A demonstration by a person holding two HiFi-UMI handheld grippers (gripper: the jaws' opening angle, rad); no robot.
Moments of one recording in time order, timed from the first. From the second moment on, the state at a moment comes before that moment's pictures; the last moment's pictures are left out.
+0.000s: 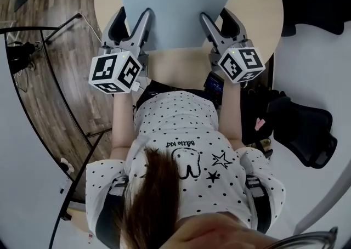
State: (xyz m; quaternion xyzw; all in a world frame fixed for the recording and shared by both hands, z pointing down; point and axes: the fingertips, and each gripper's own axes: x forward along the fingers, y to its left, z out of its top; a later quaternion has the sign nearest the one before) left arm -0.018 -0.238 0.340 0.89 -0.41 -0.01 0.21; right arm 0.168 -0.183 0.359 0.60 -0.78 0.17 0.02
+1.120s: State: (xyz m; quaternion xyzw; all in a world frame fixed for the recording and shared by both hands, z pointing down) left arm -0.027 -0.205 0.250 0.90 -0.39 -0.10 0.14; right arm 0.160 -0.151 0.267 0.62 -0.78 0.08 -0.04
